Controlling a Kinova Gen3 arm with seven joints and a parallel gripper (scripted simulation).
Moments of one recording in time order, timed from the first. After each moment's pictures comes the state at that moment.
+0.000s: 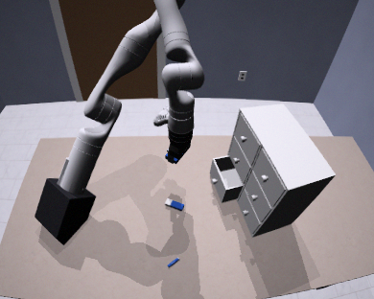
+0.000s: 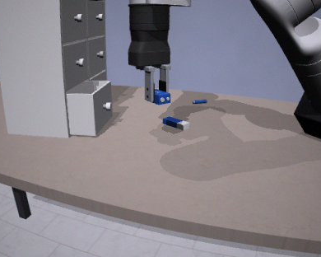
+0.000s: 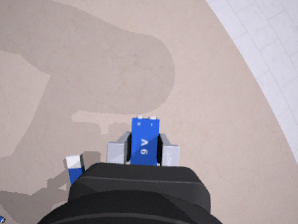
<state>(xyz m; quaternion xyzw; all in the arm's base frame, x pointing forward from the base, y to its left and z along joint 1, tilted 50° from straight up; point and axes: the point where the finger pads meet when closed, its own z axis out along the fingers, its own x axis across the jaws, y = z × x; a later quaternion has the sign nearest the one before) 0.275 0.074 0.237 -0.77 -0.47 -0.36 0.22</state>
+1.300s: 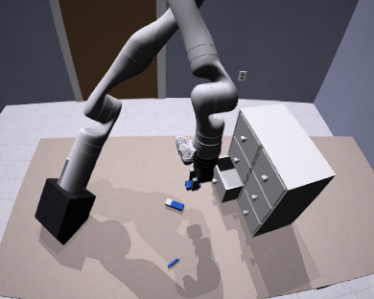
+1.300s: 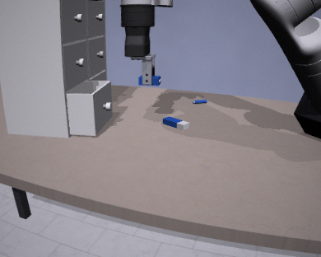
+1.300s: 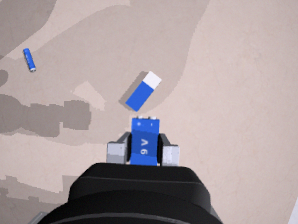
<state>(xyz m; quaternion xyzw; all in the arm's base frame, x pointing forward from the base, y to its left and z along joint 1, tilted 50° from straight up) 0.360 -0.018 0.195 -0.54 -0.73 -0.42 0.06</state>
